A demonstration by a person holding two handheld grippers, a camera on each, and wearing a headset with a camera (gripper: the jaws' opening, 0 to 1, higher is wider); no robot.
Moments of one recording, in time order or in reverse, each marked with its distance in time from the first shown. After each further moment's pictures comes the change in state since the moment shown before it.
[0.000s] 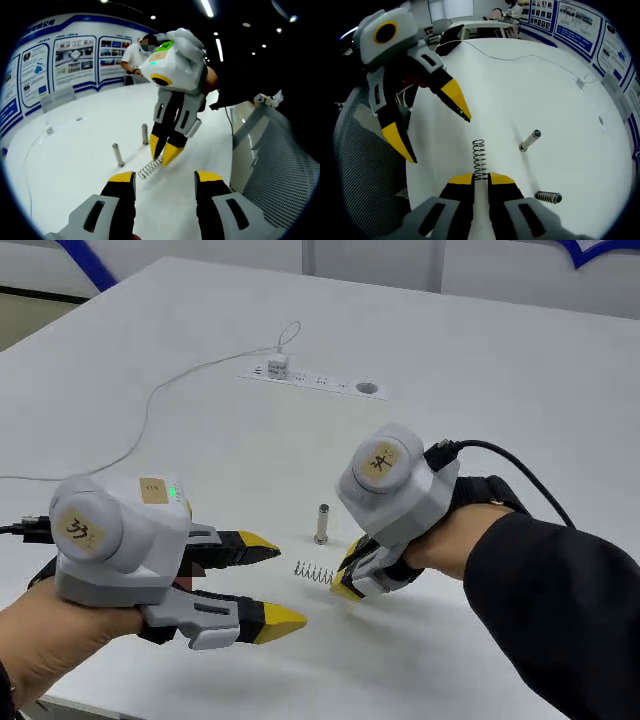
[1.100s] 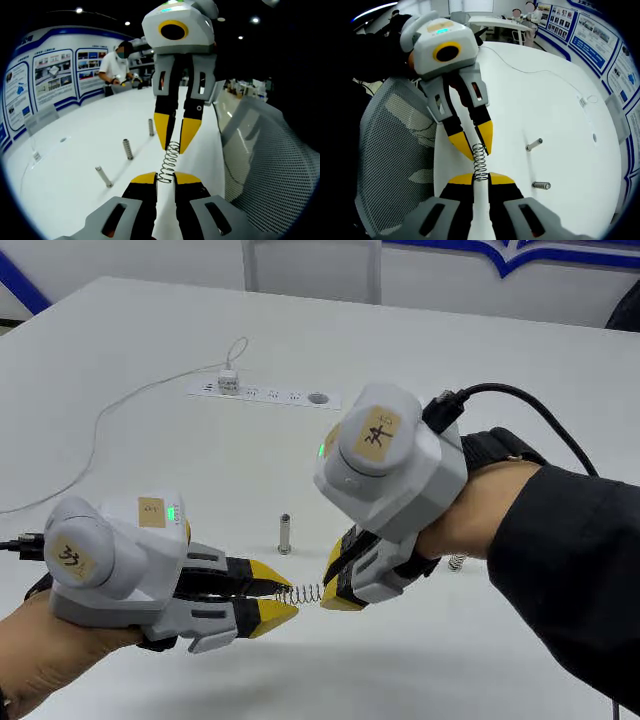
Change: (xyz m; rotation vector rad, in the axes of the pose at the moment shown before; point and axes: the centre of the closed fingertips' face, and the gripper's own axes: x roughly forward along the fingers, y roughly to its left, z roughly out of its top) left arm 0.011 -0.023 0.014 0.150 -0.033 -0.134; right arm -0.059 0.042 0.013 -0.143 0.046 0.013
